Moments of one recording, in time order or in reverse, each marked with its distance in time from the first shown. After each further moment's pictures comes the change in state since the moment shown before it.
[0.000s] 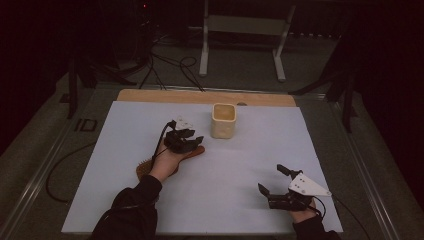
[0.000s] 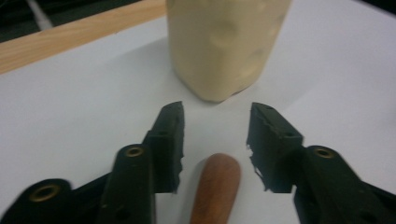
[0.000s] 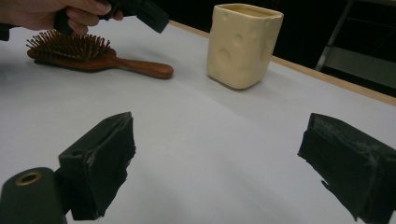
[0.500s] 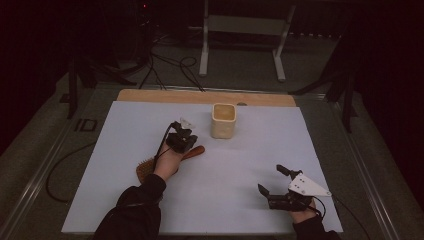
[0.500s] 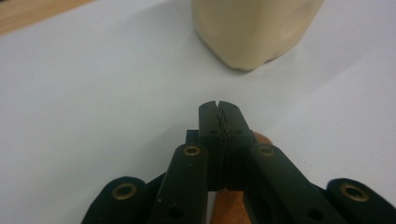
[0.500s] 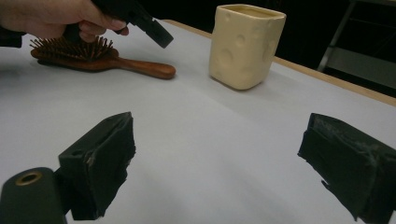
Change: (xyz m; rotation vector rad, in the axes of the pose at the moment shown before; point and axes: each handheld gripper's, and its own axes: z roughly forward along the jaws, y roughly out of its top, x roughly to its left) left arm 0.004 -0.003 0.021 0.147 0.066 -0.018; right arm 0.001 0.000 0.000 -0.003 0.008 -0.002
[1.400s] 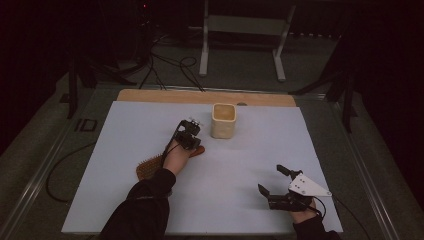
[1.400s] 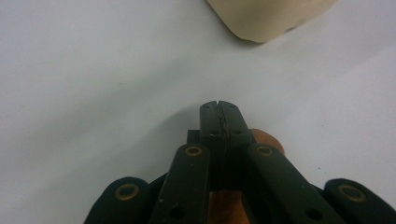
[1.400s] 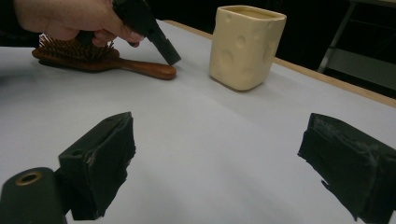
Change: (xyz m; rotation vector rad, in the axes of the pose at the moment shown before) left arm -0.010 0.016 0.031 0.191 0.017 -0.023; right arm 0.000 0.000 -0.001 0.000 0.001 -0.002
